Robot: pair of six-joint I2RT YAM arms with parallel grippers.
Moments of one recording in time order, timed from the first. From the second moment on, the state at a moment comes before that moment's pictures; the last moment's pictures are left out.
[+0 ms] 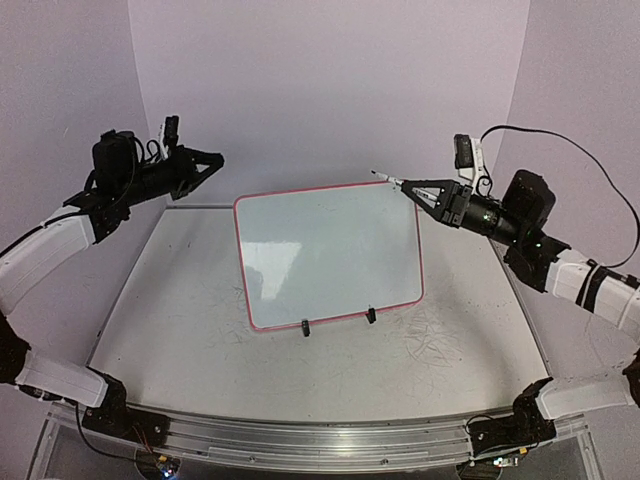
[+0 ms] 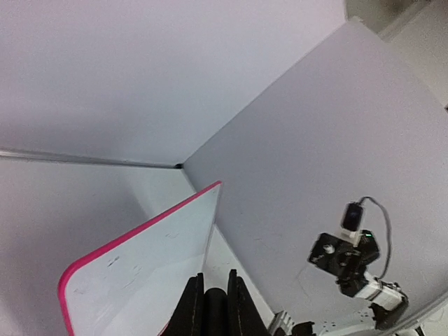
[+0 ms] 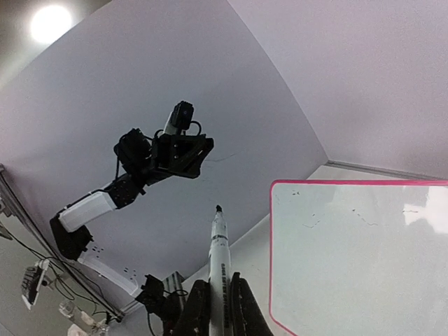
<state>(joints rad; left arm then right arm) -0.32 1.27 1.15 0.12 0.63 -0.79 0.47 1.19 0.89 0.48 -0.69 0.69</state>
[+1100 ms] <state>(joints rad) -0.43 1.64 0.85 -0.50 -0.20 -0.73 0.49 1.20 0.98 0.25 -0.64 0.46</state>
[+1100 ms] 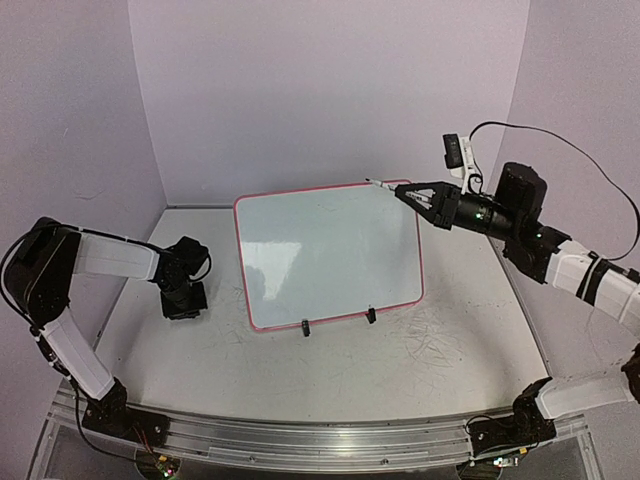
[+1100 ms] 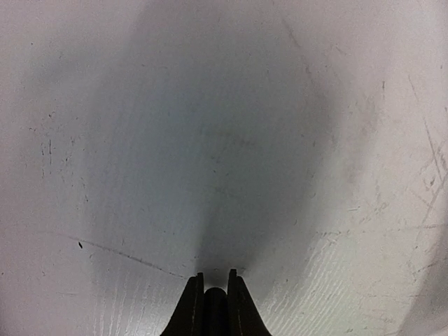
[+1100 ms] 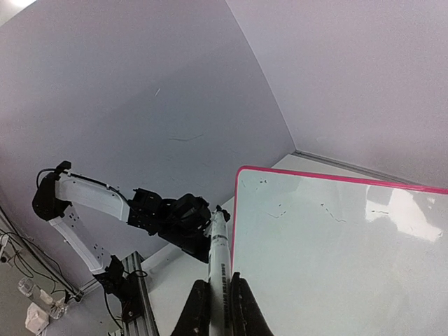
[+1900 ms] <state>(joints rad) -0.43 1.45 0.90 -0.60 -0.21 -0.68 0.52 1.24 1.04 0.05 -0.37 0.37</state>
